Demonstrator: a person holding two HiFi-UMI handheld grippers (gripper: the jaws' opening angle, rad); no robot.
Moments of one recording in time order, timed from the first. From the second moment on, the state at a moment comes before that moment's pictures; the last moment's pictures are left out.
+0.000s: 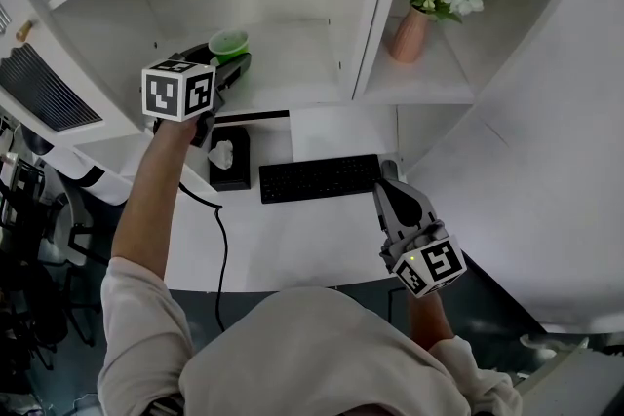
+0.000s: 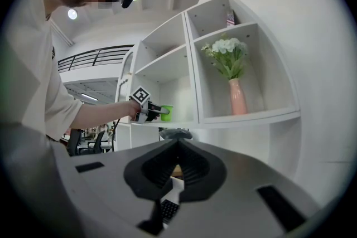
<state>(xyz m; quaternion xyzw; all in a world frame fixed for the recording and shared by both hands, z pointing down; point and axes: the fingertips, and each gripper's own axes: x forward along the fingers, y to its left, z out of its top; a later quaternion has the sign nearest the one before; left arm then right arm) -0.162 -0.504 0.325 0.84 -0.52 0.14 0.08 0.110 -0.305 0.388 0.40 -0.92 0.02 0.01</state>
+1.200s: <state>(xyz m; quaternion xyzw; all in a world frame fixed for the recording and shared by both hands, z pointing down) -0.174 -0.498 0.327 0.83 -0.53 0.15 0.08 0.092 -0.303 0.380 0.39 -0.92 0.01 0.01</state>
